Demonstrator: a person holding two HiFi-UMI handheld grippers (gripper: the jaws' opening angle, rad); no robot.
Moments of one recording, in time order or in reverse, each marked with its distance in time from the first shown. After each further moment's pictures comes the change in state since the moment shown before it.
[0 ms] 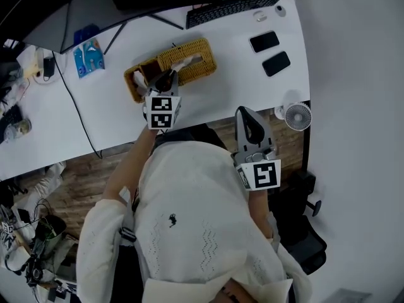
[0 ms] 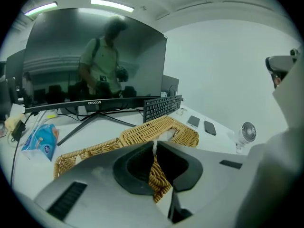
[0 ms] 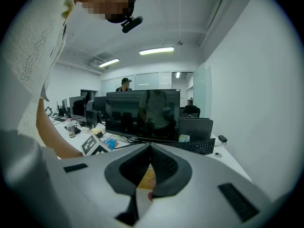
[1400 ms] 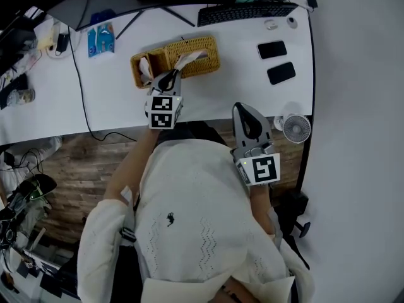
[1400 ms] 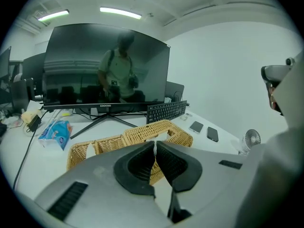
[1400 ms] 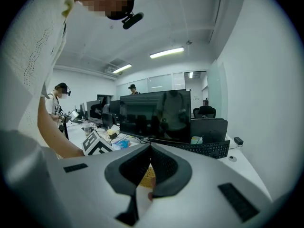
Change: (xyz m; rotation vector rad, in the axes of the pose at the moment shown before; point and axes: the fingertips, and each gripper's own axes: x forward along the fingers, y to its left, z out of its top) left arm -0.032 -0.018 -0.001 -0.064 -0.057 0.125; right arm -0.009 -0.006 -0.007 -0.028 -0.040 0.202
